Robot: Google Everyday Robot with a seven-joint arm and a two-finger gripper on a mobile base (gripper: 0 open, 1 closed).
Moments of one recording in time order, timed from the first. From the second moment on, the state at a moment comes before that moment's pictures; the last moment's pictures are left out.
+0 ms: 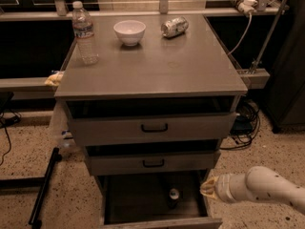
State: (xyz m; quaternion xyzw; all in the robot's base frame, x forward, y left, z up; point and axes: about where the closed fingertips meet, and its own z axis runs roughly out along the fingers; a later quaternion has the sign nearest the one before) arm 0.475 -0.224 0.451 -0.59 0.75 0.09 0.29
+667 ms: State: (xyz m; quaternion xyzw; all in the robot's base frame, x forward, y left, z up) arm 0.542 -0.215 0.370 -0.59 0.73 0.12 0.32
